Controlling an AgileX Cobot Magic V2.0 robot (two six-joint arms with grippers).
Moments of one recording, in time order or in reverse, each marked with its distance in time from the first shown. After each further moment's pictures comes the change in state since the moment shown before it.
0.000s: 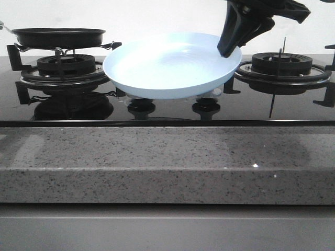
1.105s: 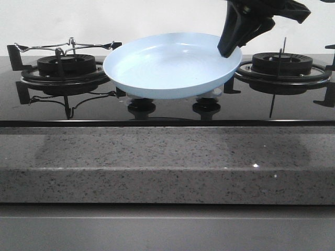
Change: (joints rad) left arm -0.235 -0.294 -0.002 -0.018 0.068 0.196; right arm 0.000 0.000 0.000 0.000 0.000 0.000
